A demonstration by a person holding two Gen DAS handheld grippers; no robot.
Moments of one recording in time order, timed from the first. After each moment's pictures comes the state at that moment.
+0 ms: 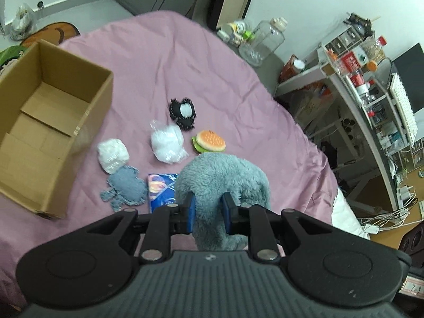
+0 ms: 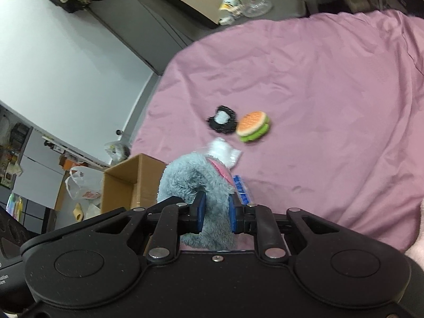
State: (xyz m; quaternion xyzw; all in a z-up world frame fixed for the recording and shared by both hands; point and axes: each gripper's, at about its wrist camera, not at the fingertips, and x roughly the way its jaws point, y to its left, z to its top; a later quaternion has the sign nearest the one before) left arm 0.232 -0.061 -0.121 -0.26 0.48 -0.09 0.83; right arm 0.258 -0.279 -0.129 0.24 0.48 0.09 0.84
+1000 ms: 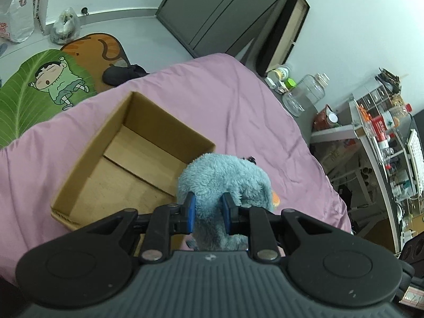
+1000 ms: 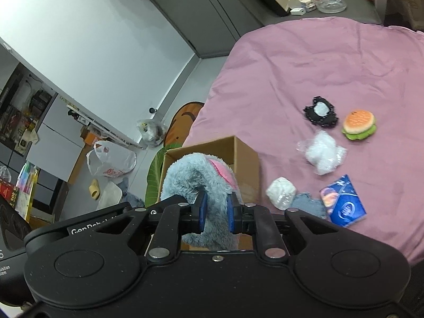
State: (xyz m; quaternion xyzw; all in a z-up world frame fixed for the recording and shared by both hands) left arm 0.243 0.086 -0.103 -0.31 0.46 -0.02 0.84; right arm 0.290 -0.127 -0.112 0.20 0.48 0.16 0.84
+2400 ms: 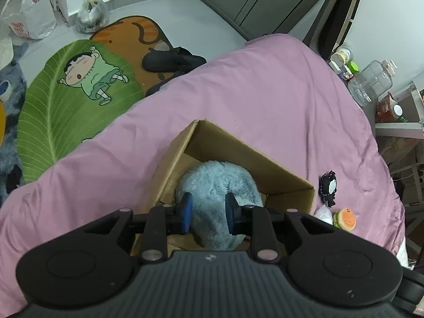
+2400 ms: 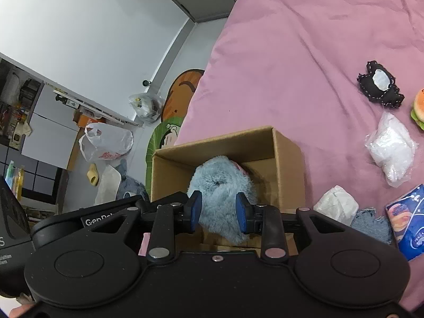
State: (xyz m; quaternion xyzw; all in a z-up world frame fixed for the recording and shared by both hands) left arm 0.329 0.140 -0.165 -0.24 0.54 0.05 0.80; right arm 0.368 -0.062 -0.184 0.22 0.55 0.17 0.79
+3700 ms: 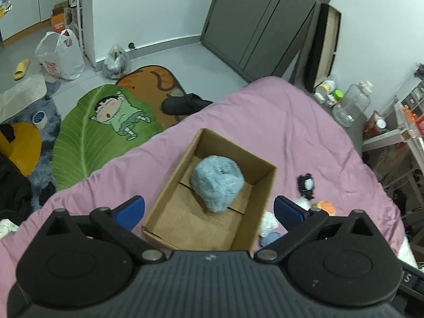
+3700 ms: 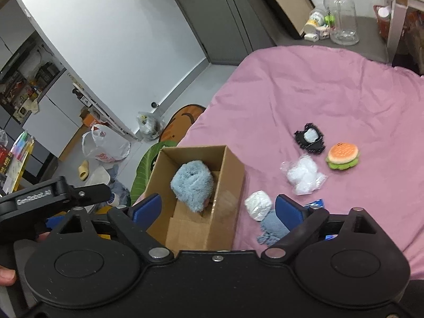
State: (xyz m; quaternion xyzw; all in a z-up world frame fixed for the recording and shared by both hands) left arm 0.218 0.106 -0.057 -0.21 0.45 0.09 0.86; right arm 0.271 -0.150 -0.087 0.12 0.45 0.19 0.86
